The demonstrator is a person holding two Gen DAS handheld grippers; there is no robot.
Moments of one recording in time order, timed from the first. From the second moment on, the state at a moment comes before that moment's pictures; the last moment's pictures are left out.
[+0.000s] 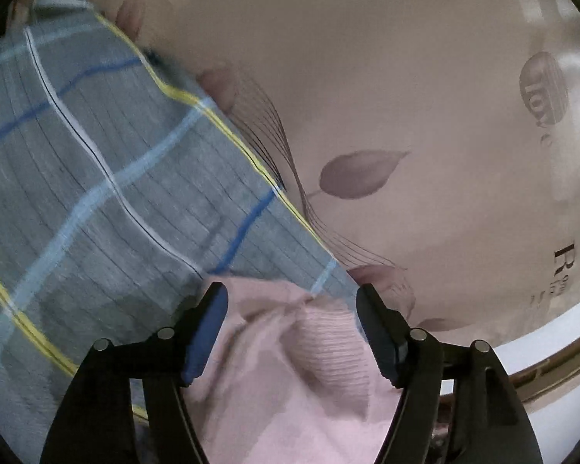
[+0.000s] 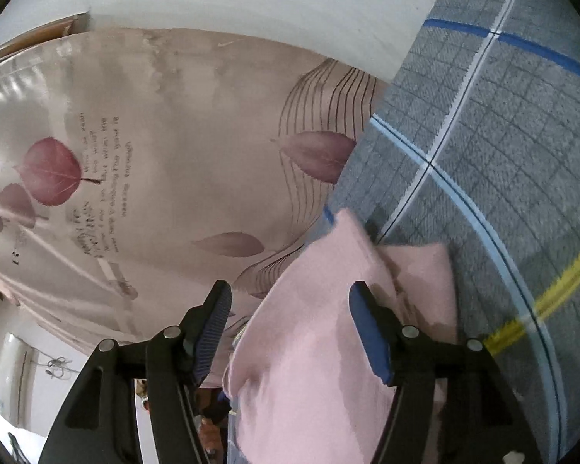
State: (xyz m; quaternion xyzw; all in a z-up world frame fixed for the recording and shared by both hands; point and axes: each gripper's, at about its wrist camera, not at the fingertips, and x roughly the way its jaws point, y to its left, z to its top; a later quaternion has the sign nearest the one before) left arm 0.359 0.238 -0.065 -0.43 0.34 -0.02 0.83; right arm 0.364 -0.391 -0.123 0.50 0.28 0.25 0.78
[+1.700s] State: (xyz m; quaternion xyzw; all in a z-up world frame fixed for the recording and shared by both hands) left arm 0.233 0.191 -0.085 -0.18 0.45 -0.10 0.87; right arm 0.231 -0.387 -0.143 0.28 0.38 0.22 0.85
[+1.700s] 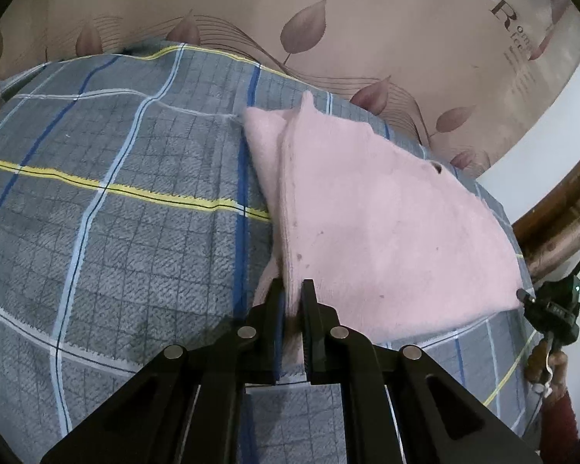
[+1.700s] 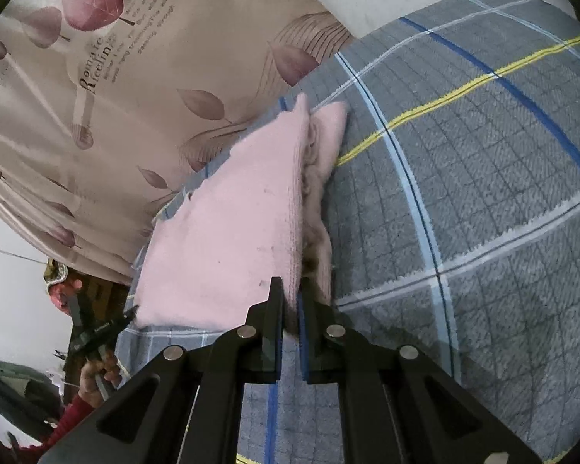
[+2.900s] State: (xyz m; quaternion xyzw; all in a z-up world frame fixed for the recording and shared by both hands) left arm 0.307 0.204 -0.095 -0.25 0.45 -0.17 0.84; right arm 0.221 -0.384 -0.148 0.29 0.37 0.20 0.86
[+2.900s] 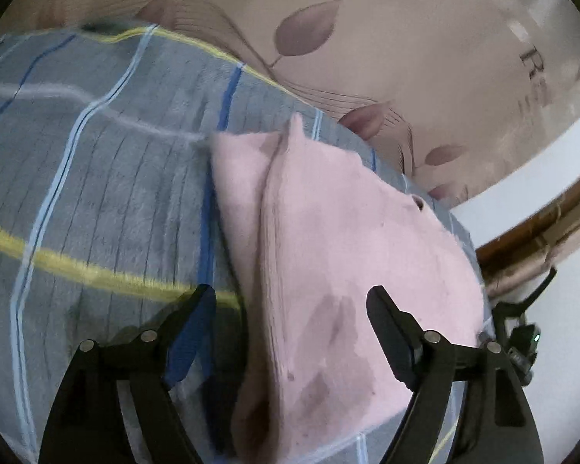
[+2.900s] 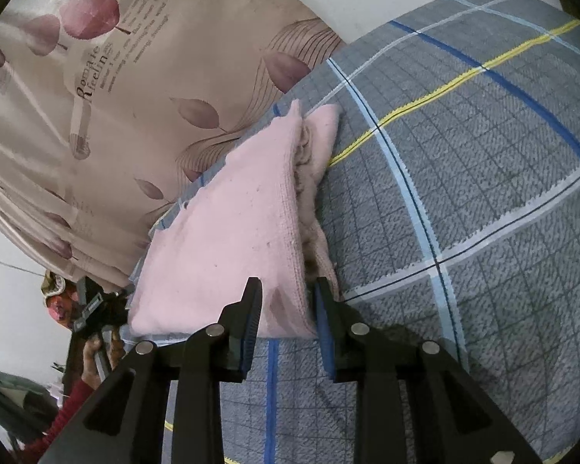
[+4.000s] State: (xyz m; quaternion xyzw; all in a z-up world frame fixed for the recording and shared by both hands) left arm 0.330 0.166 -0.099 -0.13 0.40 -0.17 0.89; right arm 0.214 -0.376 -0.136 0.24 0.33 0.15 0.90
